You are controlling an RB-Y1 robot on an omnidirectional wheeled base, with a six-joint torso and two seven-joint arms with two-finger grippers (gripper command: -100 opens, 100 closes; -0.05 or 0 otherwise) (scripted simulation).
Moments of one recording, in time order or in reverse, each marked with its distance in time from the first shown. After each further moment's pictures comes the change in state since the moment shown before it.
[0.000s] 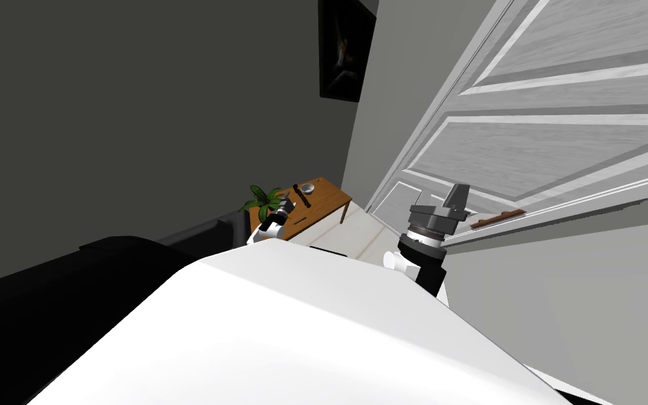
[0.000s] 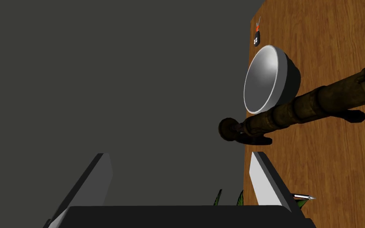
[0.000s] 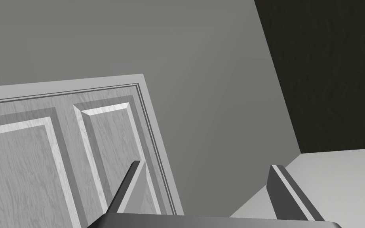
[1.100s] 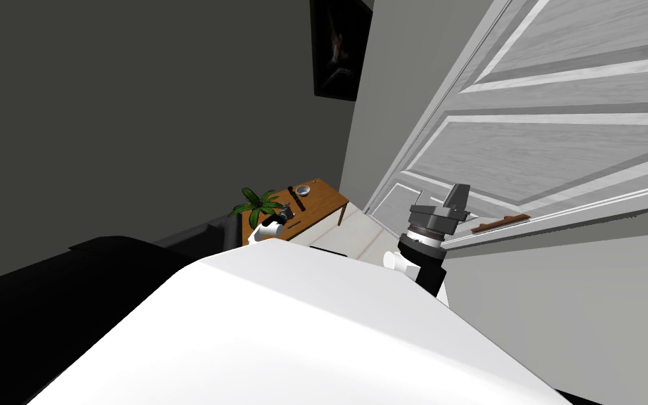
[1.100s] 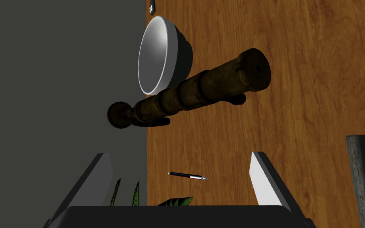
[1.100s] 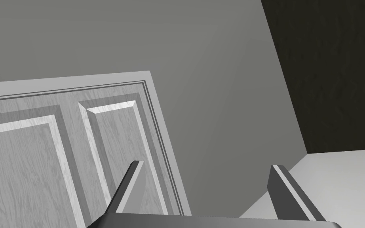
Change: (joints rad) left arm -0.072 0.051 0.033 0.194 0.092 0.280 0.062; right arm 0.000 0.000 0.000 0.000 0.000 0.000 0.000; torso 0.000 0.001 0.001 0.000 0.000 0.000
